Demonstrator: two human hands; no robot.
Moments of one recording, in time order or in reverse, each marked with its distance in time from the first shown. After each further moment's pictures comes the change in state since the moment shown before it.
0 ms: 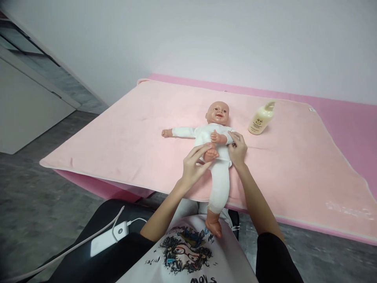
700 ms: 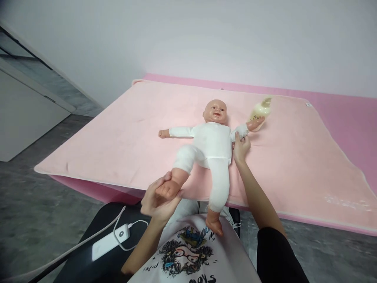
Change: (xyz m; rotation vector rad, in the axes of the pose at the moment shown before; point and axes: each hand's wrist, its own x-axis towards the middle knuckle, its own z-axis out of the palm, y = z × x) left_hand -0.069 0.017 -0.063 0.211 0.400 0.170; right_hand 0.004 0.010 0.005 0.310 0.241 0.449
